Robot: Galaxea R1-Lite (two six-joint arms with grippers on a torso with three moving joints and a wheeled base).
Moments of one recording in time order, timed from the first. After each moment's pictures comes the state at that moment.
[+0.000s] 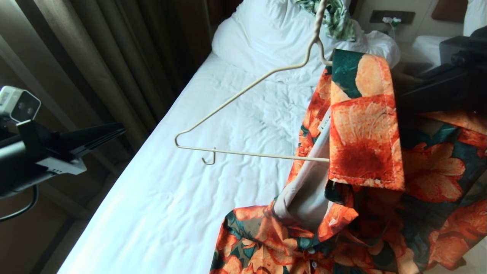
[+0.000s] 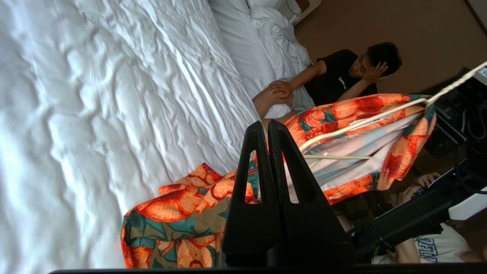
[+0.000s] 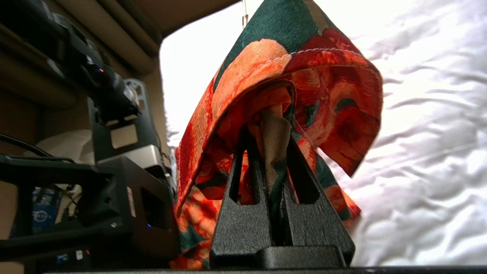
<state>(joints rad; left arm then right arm) 0.19 1.34 -0.53 -1.06 -1.06 -0.91 0.60 1.49 -1.85 0.79 0.55 -0.29</state>
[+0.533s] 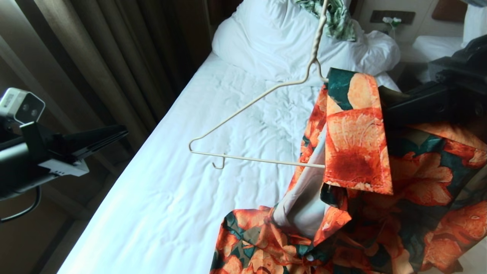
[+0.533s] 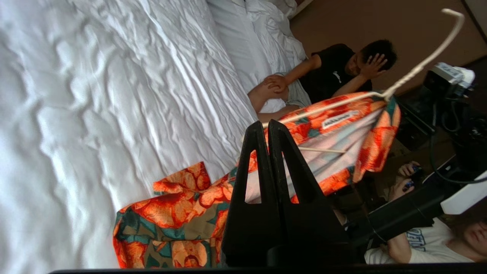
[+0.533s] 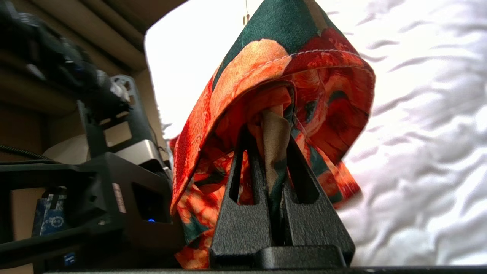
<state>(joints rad) 0.18 1.35 -0.53 -1.06 -1.07 -0.91 0.53 1.49 -1.77 0.77 0.56 -0.25</state>
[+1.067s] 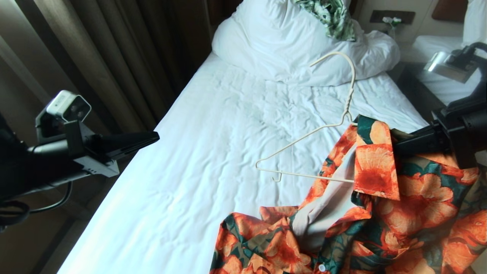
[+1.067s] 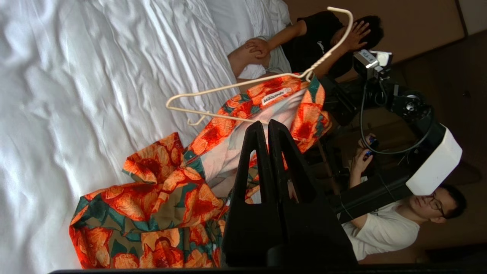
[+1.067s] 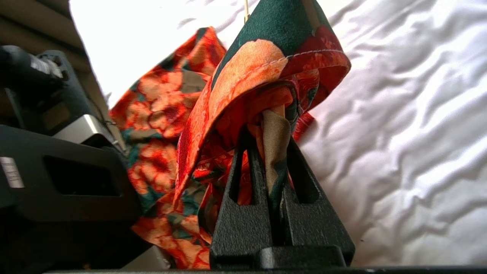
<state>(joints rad) 0.03 1.42 -0.63 -0.87 -1.07 -0.87 0.18 1.53 -1.53 0.73 0.69 -0.43</state>
